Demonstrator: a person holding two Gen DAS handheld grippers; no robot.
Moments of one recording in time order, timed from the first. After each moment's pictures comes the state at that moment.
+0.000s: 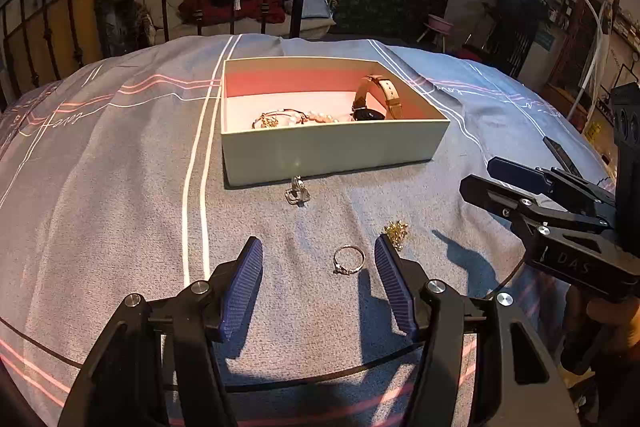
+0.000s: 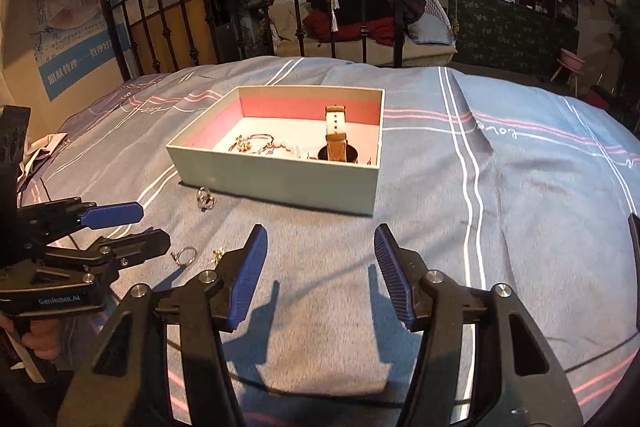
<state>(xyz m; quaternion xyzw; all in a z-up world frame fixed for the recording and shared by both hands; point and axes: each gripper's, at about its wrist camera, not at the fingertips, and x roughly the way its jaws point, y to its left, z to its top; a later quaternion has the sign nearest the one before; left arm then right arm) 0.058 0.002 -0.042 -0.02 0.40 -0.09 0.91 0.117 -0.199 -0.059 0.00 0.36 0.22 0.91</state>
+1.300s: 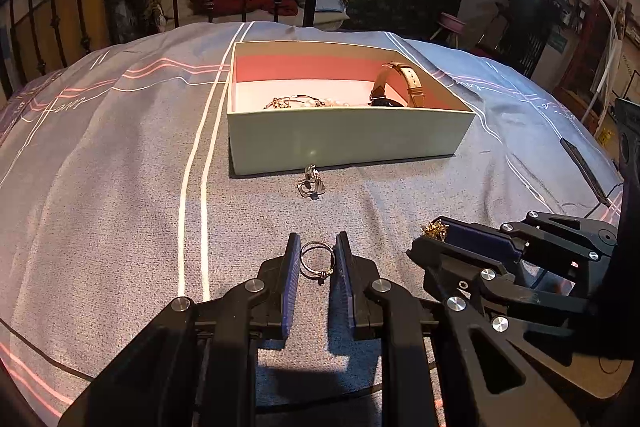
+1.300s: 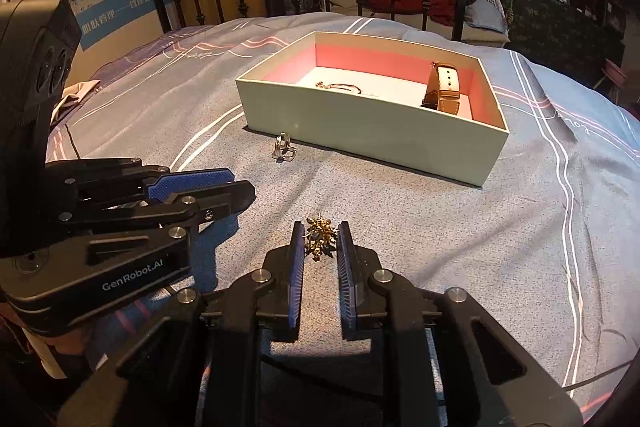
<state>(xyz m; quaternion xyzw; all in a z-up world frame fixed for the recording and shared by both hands) 0.067 0.007 -0.057 -0.03 0.41 -0.06 0.91 0.108 -0.139 -0.081 -0.06 0.39 0.29 0.87</state>
